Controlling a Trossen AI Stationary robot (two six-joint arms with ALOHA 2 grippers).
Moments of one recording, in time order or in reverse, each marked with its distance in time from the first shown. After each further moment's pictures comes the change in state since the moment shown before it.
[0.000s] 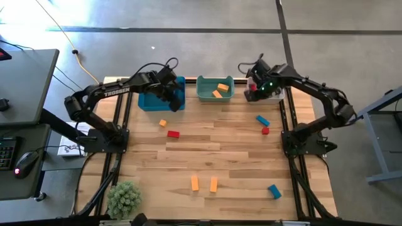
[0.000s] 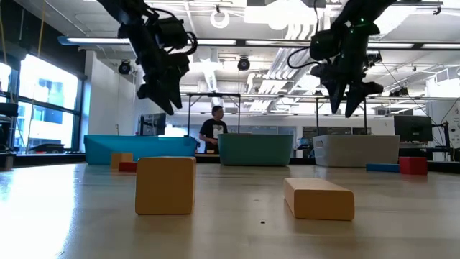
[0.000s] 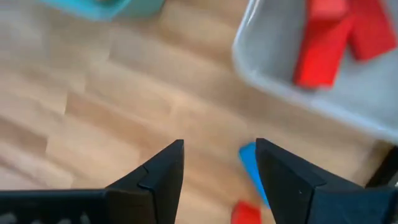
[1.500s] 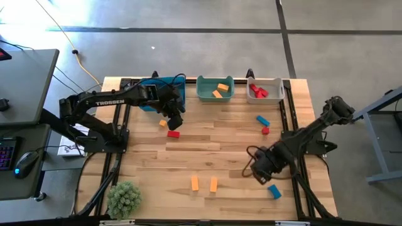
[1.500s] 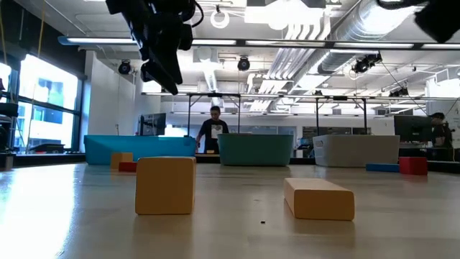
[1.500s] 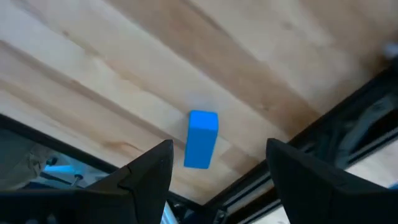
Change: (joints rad) left arm -0.284 -0.093 0.000 -0.042 0.000 -0.044; right arm 1.390 0.001 -0.070 -0.105 -0.124 1.074
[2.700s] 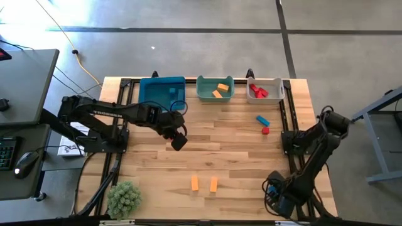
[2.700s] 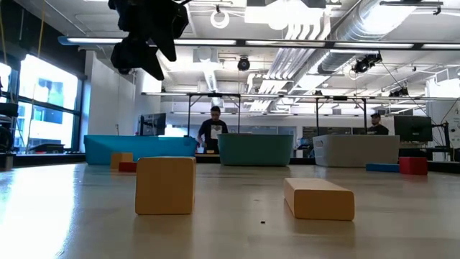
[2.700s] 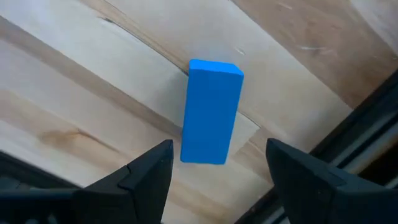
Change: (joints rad) left arm -0.343 0.001 0.000 0.001 -0.086 -0.604; right arm 0.458 0.220 -0.033 0.239 0.183 0.482
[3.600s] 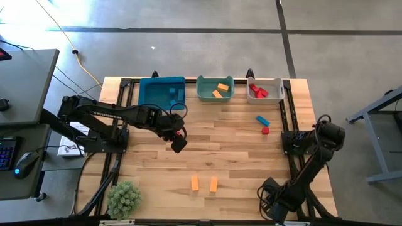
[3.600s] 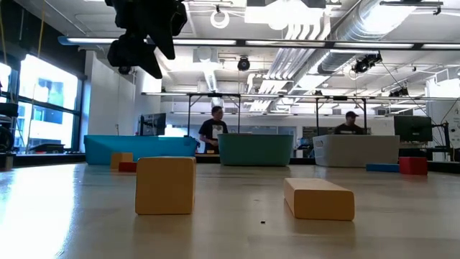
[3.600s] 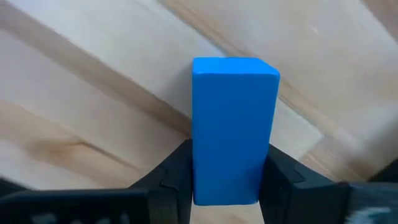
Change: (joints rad) left arm -0.034 0.000 0.000 0.002 -0.023 -0.040; right arm -0.003 0.146 0.001 0.167 -0.025 0.001
